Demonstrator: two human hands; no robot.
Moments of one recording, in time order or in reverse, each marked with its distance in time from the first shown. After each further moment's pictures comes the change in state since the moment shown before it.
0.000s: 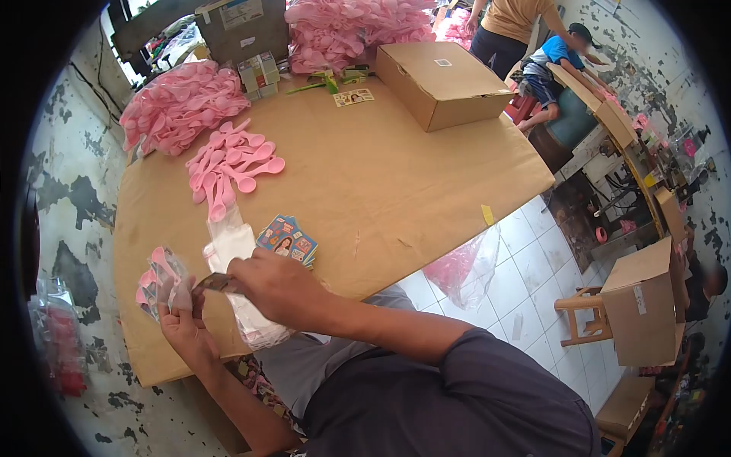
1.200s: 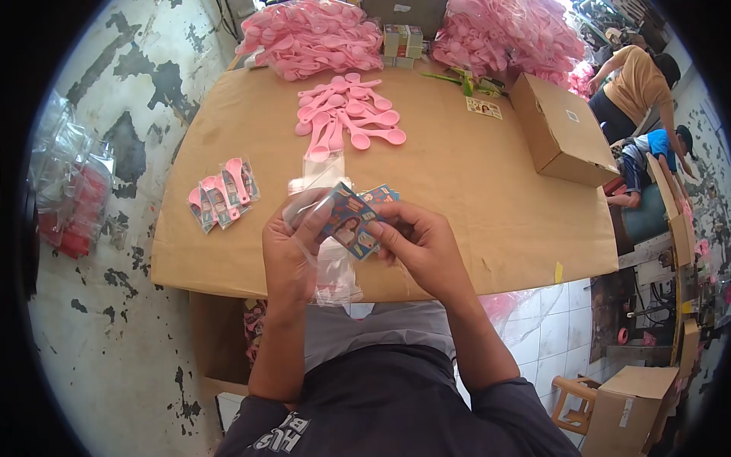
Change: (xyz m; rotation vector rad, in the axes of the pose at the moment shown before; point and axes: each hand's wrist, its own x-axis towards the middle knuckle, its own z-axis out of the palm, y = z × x) left_hand -0.025 0.016 0.080 -0.400 -0.232 -0.186; right_hand -0.002 0.016 -0.066 0.765 -0.128 0.565
